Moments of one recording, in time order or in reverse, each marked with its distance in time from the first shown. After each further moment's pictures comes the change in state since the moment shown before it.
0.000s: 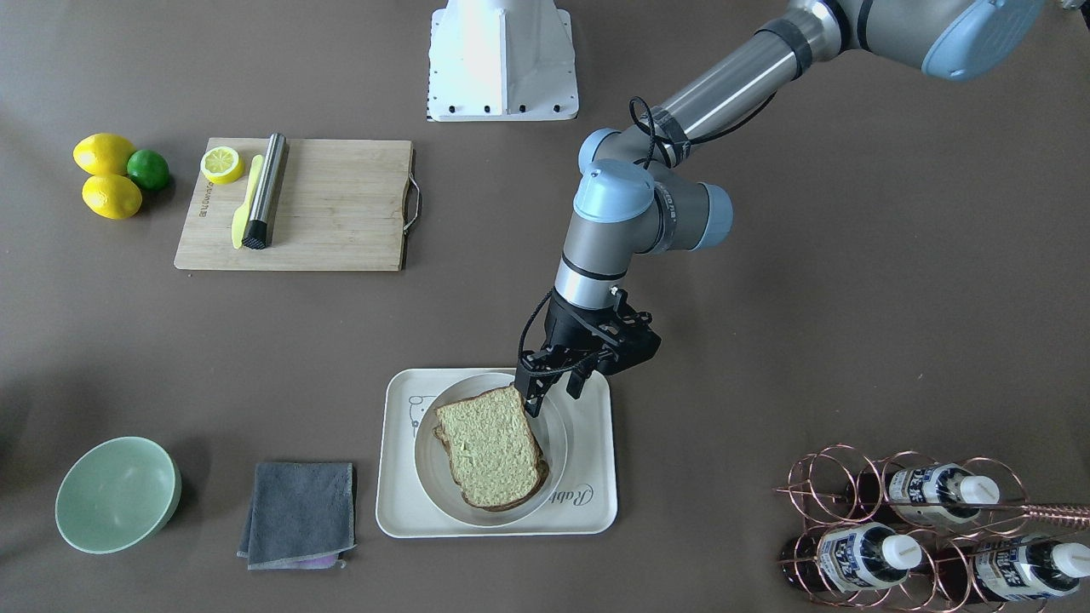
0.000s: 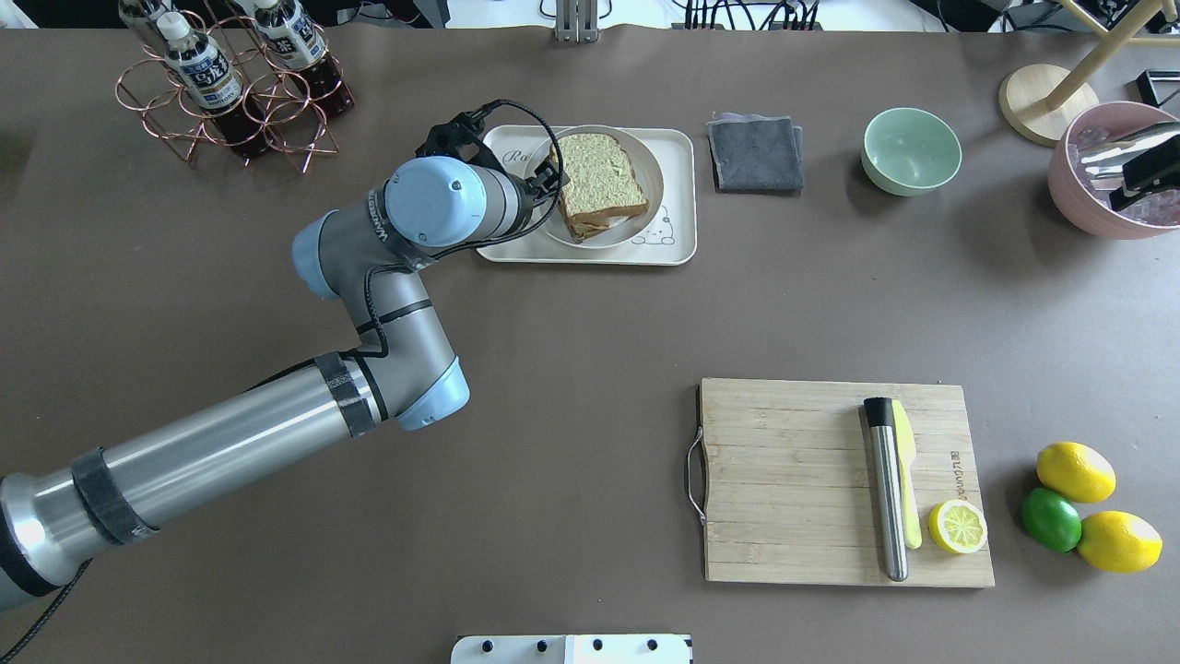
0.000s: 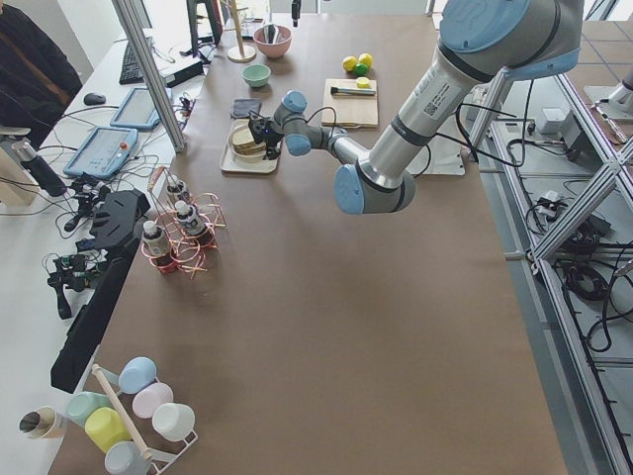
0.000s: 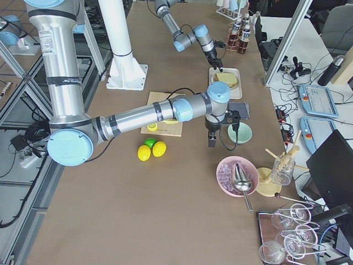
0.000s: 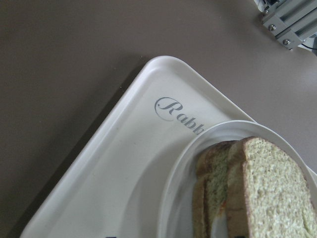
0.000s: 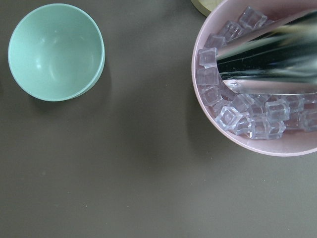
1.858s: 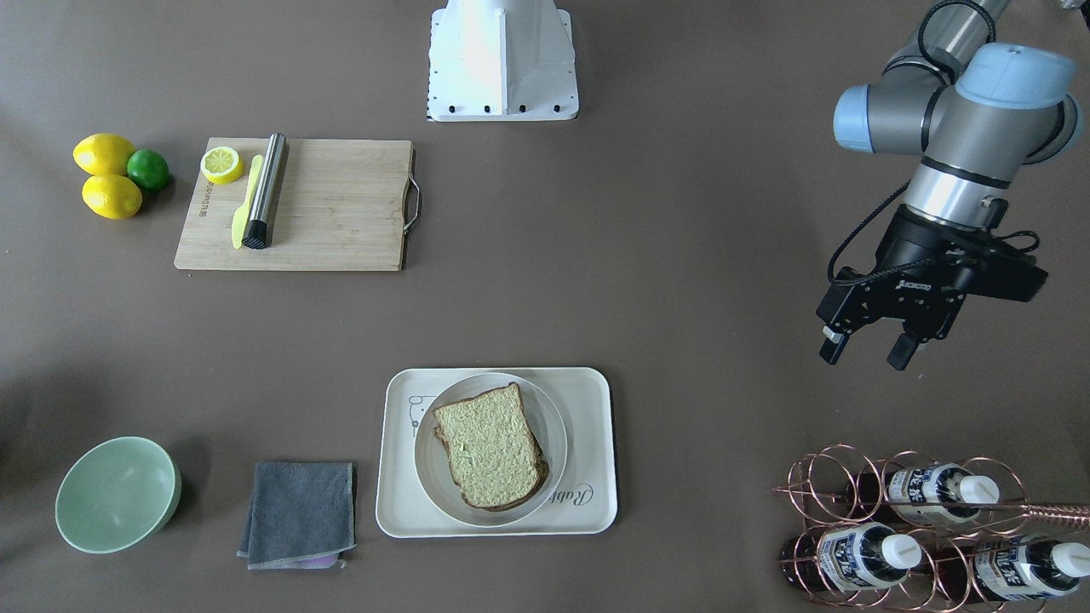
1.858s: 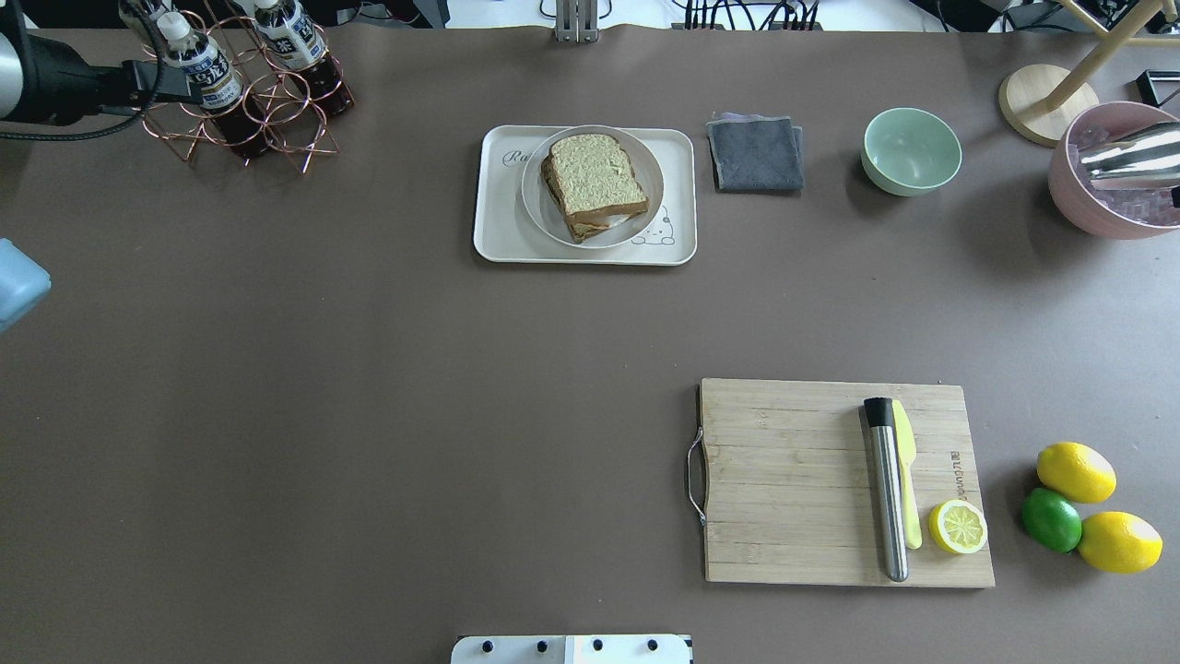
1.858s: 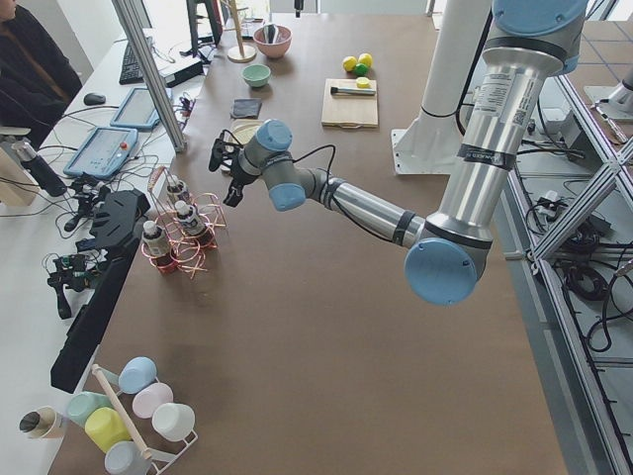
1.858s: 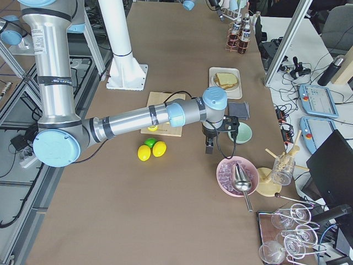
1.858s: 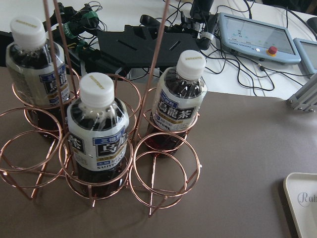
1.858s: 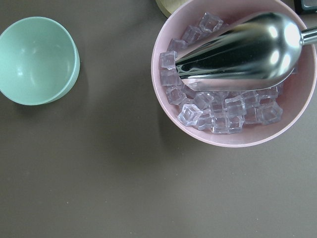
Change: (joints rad) left arm -0.476 0.580 -0.519 -0.043 -0.392 0.750; right arm 0.086 -0.049 0.013 -0.008 0.033 -0.053
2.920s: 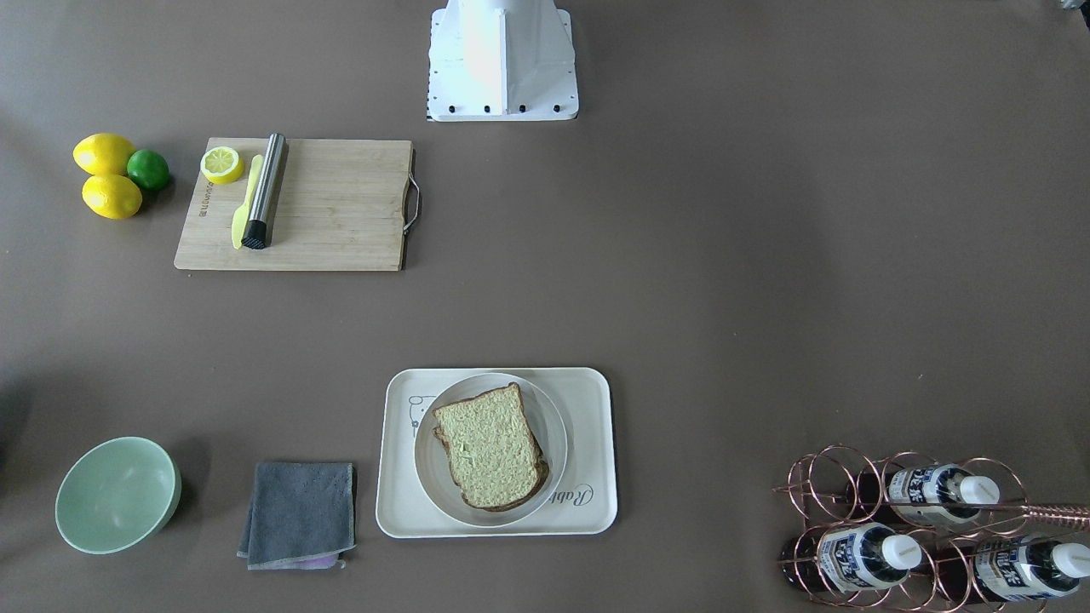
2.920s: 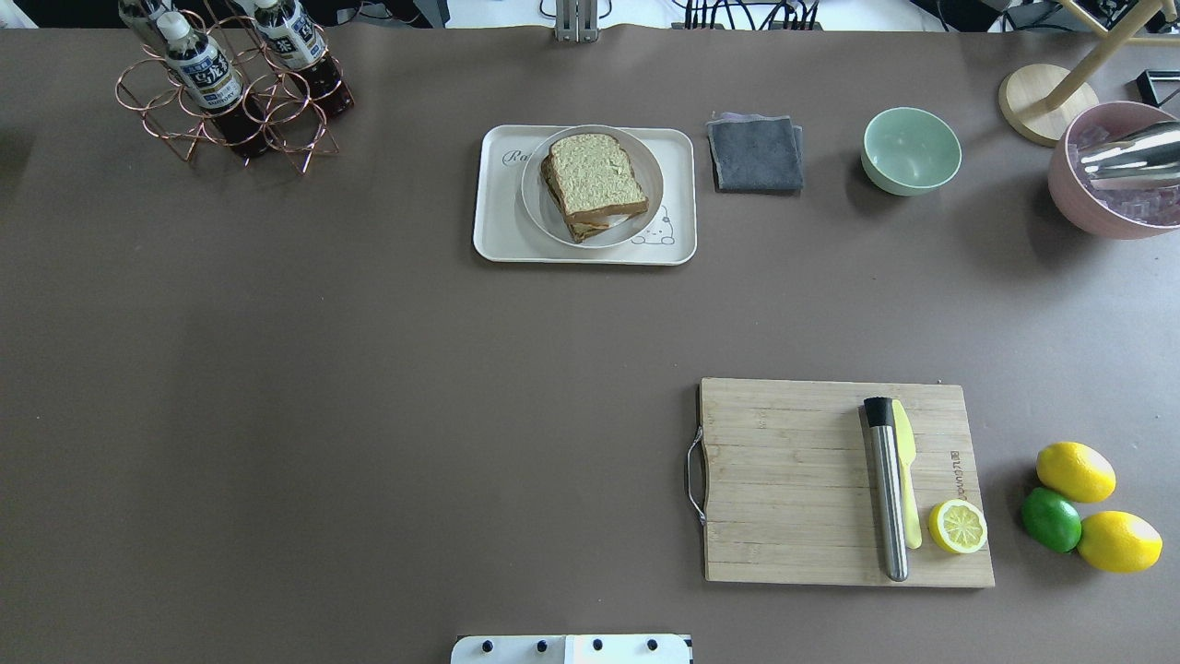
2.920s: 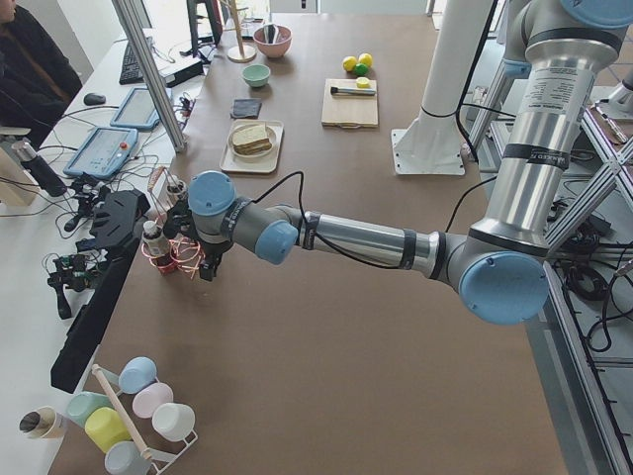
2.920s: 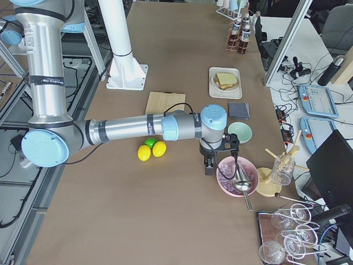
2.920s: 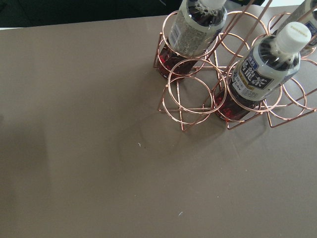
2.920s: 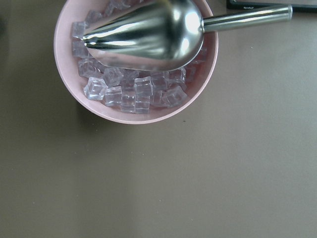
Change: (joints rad) left arm -0.425 0.030 0.156 0.472 -0.522 0.896; right arm 0.139 -0.048 -0.084 -0.065 -0.046 -0.359
